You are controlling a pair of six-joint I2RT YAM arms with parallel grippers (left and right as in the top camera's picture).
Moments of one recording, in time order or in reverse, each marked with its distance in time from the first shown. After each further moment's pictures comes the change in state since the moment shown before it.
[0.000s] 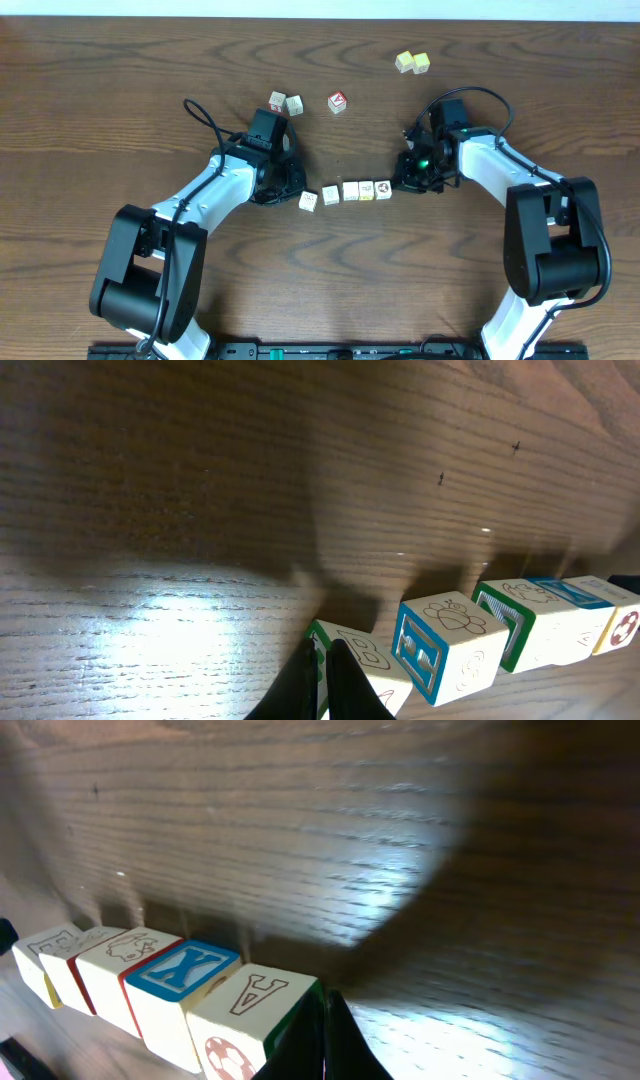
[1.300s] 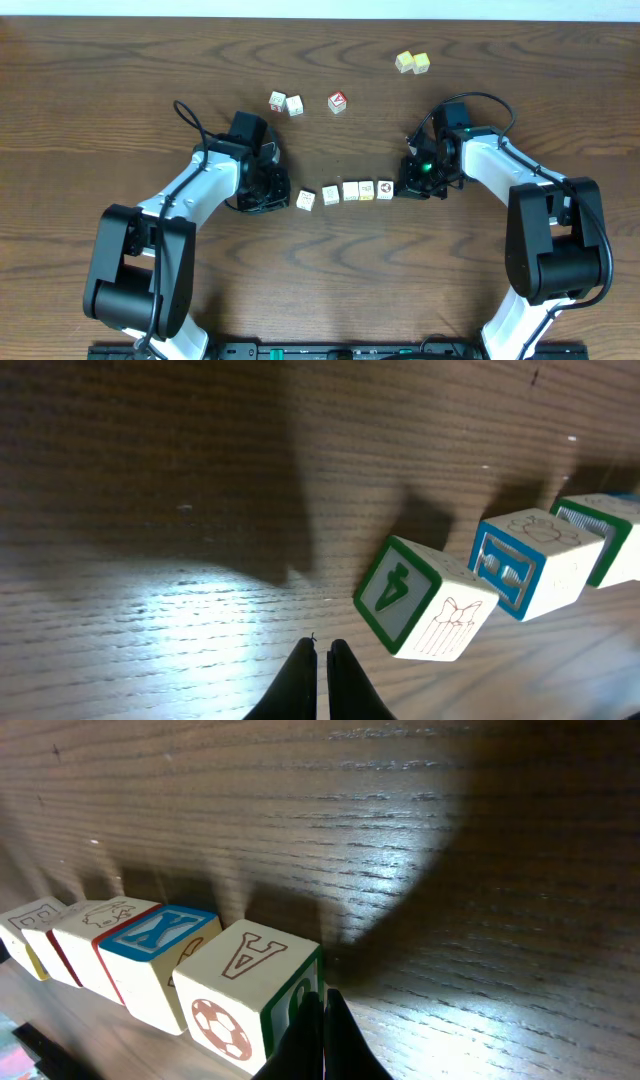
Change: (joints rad) left arm 0.084 0.000 0.000 -0.168 0.076 0.200; right arm -0.018 0.000 0.001 -0.080 -0.010 0.002
